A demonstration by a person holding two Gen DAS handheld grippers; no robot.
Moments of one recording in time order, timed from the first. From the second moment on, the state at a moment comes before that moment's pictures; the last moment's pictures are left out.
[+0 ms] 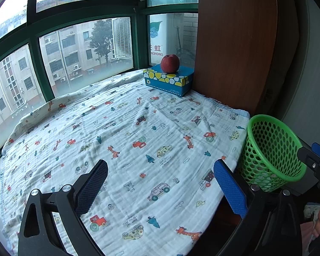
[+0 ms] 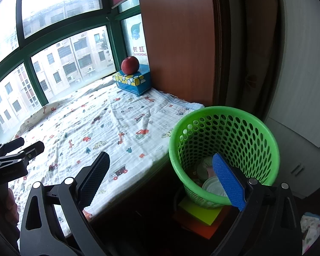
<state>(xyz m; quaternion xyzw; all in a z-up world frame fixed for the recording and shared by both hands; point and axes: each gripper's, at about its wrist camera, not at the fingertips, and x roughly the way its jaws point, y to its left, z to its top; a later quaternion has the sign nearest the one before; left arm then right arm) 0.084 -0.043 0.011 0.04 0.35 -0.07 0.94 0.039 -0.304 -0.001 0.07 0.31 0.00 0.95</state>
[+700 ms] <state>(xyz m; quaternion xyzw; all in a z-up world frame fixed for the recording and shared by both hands) 0.083 -0.043 0.010 0.04 0.35 -0.07 0.93 0.038 -0.302 -0.002 0.07 0.31 0.00 0.95</state>
